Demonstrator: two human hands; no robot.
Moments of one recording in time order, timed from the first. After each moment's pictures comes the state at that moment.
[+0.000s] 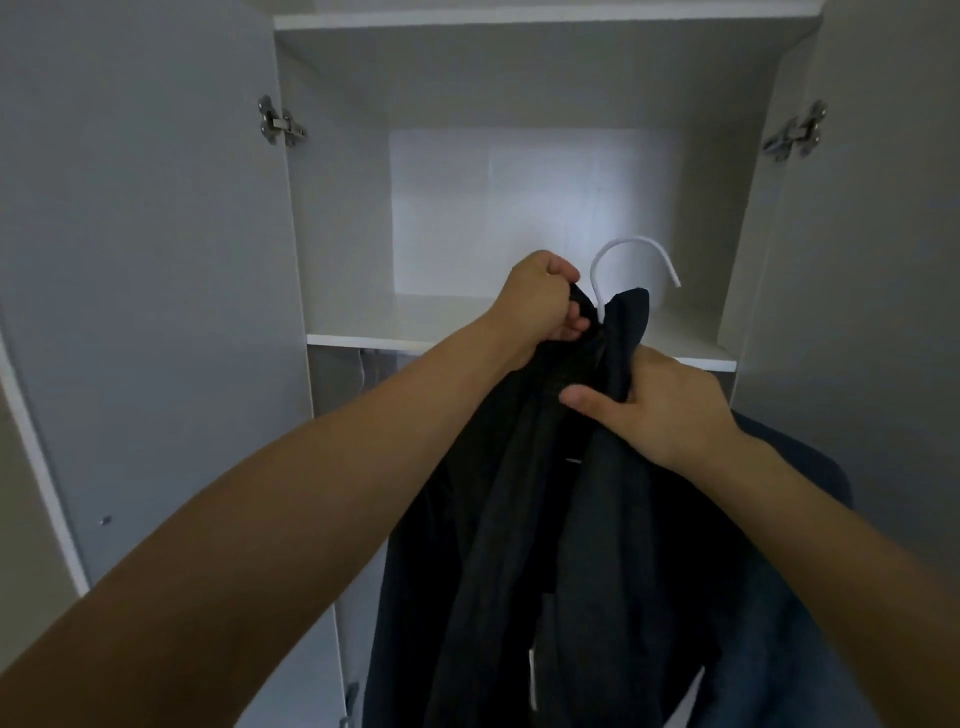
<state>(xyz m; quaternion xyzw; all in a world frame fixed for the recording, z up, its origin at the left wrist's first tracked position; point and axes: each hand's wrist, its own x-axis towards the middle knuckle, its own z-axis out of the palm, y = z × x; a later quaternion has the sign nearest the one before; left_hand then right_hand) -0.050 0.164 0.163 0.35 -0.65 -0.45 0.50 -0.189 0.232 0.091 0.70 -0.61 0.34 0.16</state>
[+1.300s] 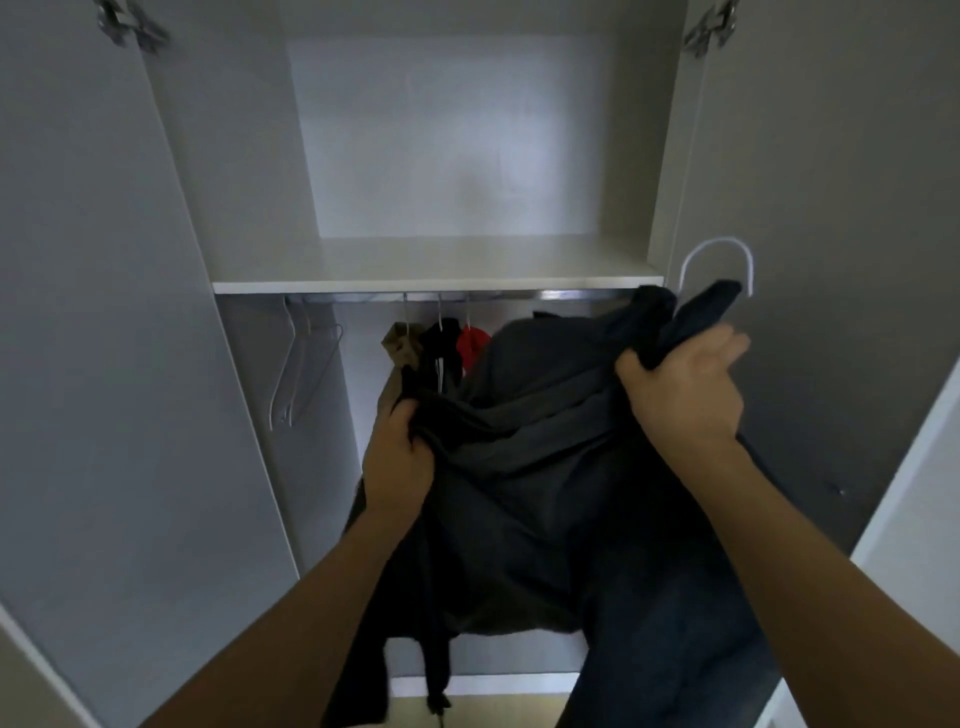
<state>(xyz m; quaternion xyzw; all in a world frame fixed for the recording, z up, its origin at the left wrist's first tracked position) -0.013 0.161 -0.091 0.48 -0.68 -0.16 0.54 -0.253 0.260 0.012 0.41 -0.78 0.45 0.14</state>
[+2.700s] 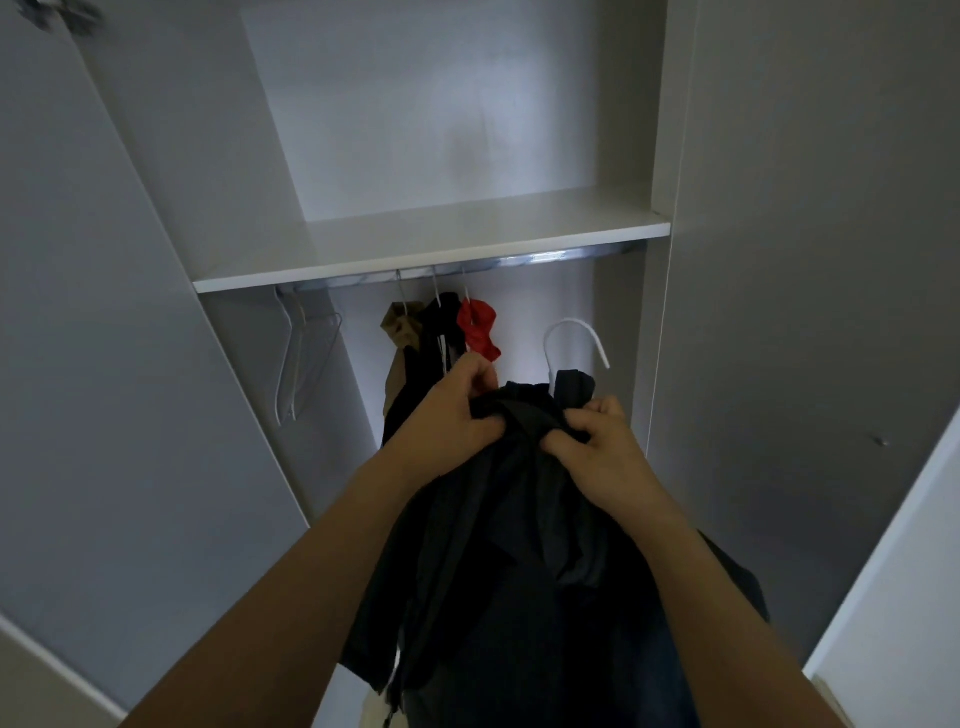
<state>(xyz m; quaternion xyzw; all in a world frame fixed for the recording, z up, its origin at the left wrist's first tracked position) -0.035 0.171 -0.036 0.33 -0.84 -0.30 0.31 -0.210 0.249 -0.086 0.54 -0.64 0.50 -0.23</state>
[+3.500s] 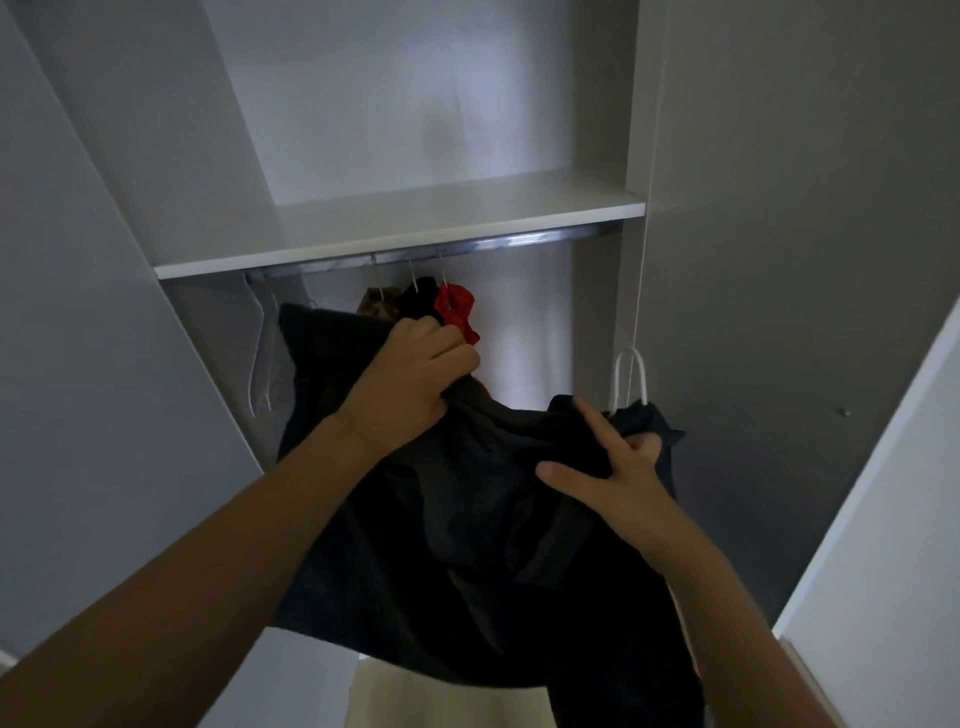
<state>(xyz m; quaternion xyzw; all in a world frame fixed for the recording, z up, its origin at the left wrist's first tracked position) -0.022 0.160 -0.014 0.17 -0.93 0.19 0.27 -0.229 0.304 -0.111 0.49 -0.63 0.49 -0.35</state>
